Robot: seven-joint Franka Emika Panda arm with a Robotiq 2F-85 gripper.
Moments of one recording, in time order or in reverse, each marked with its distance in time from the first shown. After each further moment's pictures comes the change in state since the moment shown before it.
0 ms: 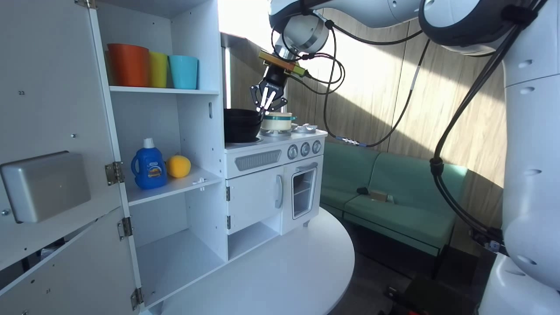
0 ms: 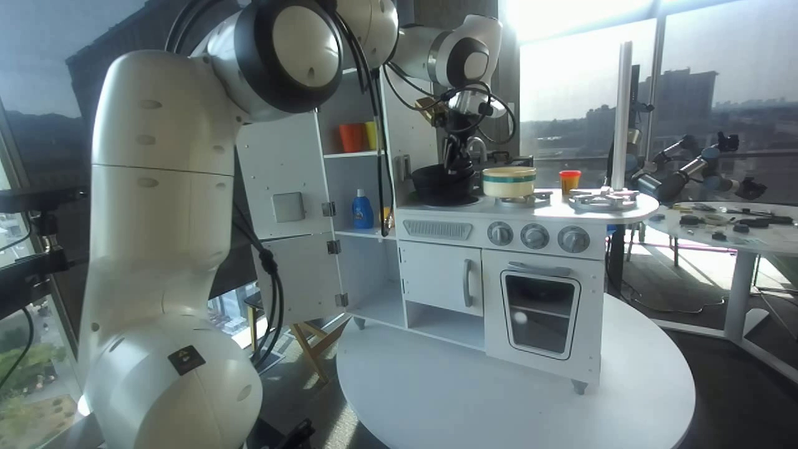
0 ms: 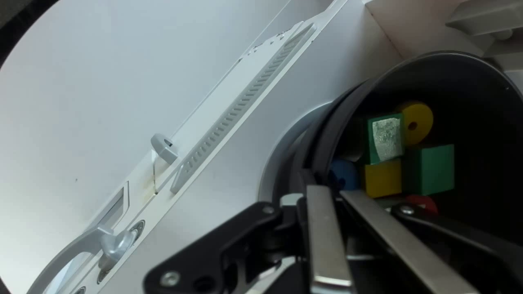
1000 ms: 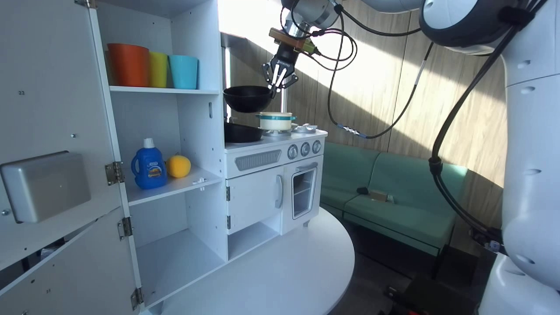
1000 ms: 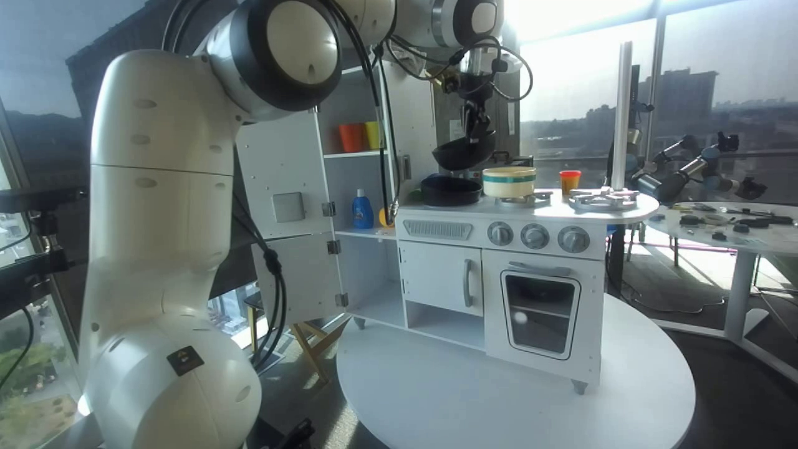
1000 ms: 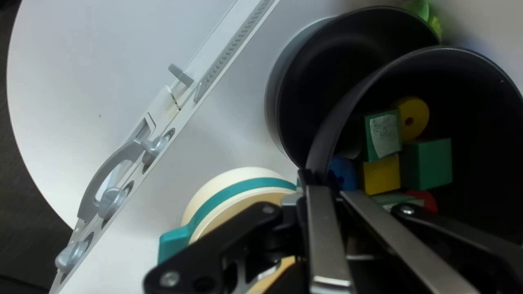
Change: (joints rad) arm -0.010 -0.004 -0.048 0.161 -0.094 -0.032 0.058
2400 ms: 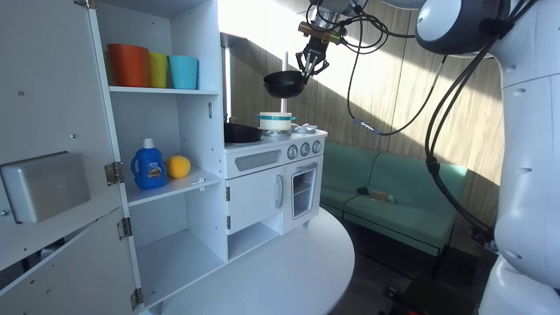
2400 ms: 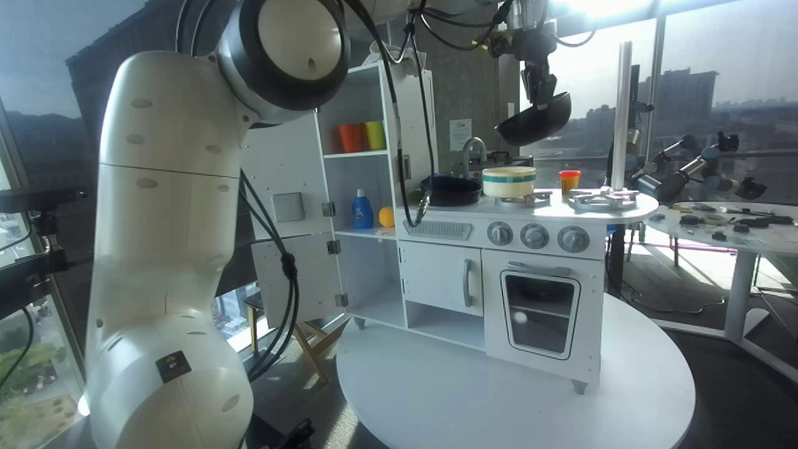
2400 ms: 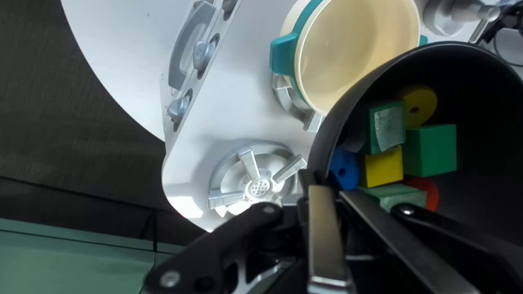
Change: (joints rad) arm -0.086 0.027 -0.110 0.145 -0.119 0.017 0.035
